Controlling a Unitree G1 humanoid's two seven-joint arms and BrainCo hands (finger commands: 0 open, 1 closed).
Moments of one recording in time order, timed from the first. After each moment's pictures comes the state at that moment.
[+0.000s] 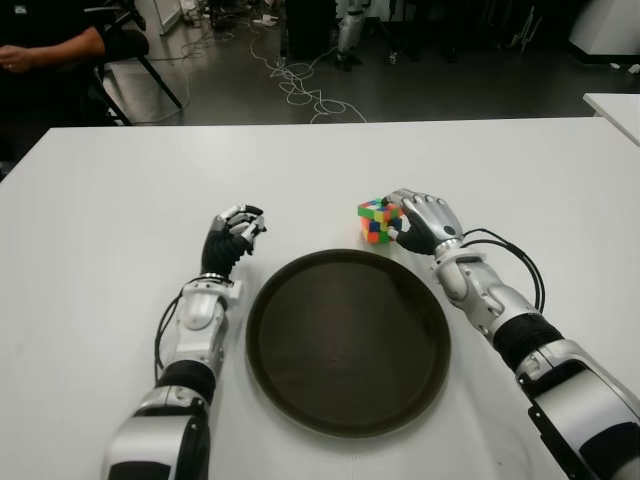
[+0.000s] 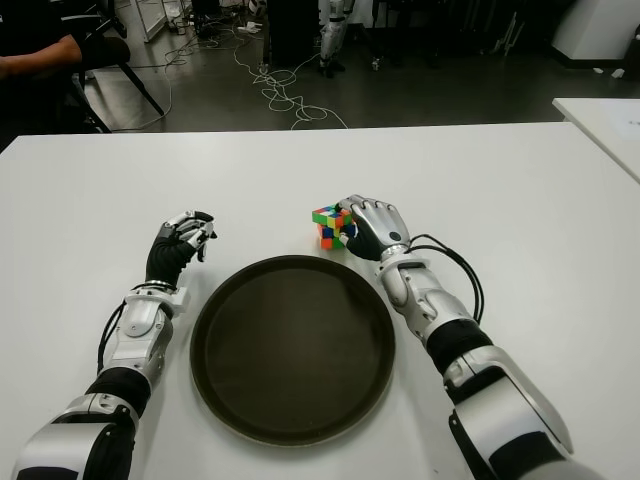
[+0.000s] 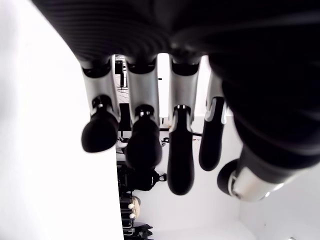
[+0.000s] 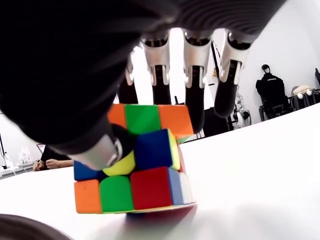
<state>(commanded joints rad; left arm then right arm) -0.52 0.02 0.14 1.04 -0.06 -0.63 -0.11 -0.64 -0.25 0.47 0.88 -0.72 -0.19 -0.36</state>
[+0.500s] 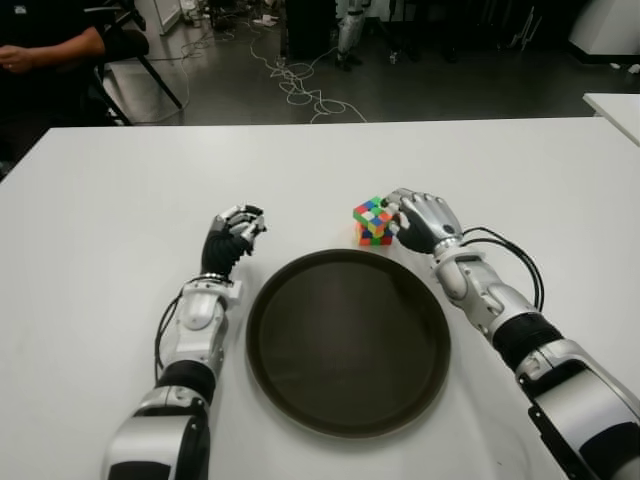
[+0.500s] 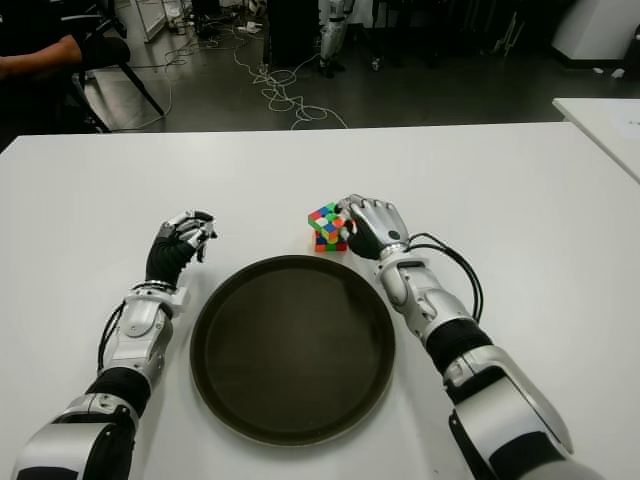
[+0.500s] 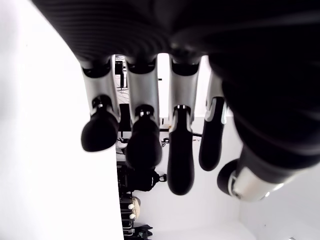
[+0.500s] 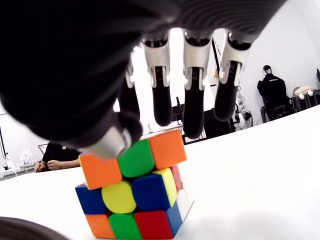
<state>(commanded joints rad) -0.52 0.02 0.14 1.04 -0.07 -0.62 -0.13 -0.64 -0.25 0.47 0.87 -0.72 -0.18 -0.35</state>
